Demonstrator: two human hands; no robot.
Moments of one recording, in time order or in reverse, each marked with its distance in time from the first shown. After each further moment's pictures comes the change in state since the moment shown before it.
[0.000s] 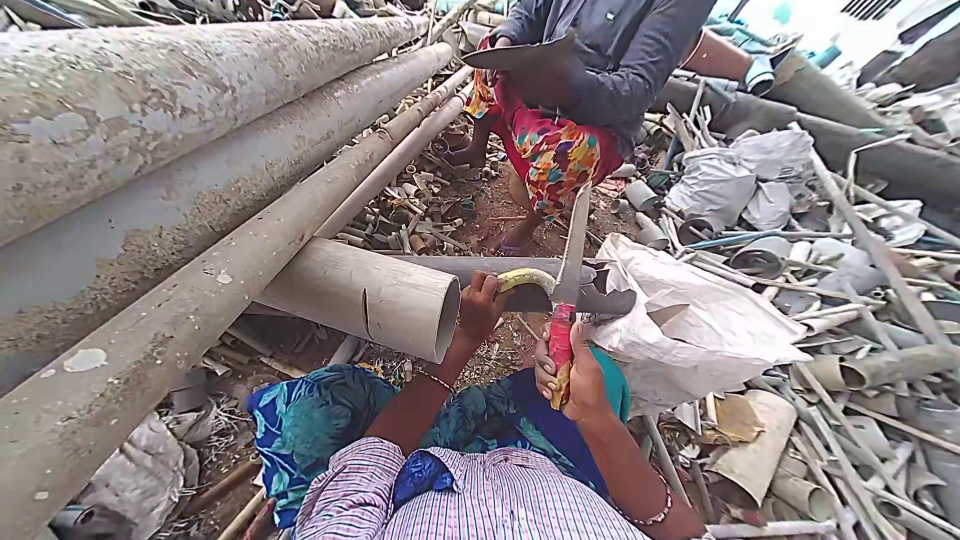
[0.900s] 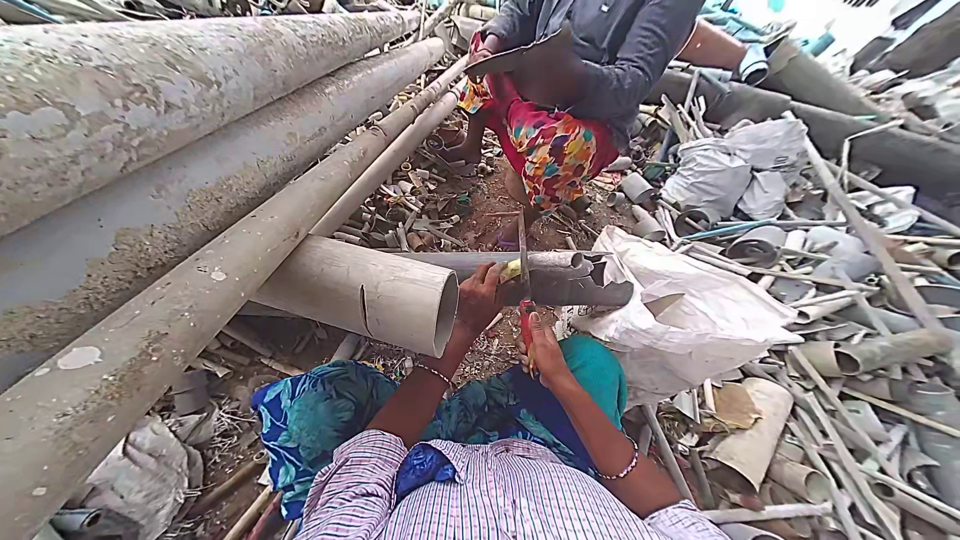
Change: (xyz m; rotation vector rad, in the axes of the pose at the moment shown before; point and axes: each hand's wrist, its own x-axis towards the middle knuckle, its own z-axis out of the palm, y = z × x) left_hand 0.008 -0.002 -0.006 0.019 -0.182 0.028; right_hand 0.051 0.039 -0.026 -0.497 0.192 0.116
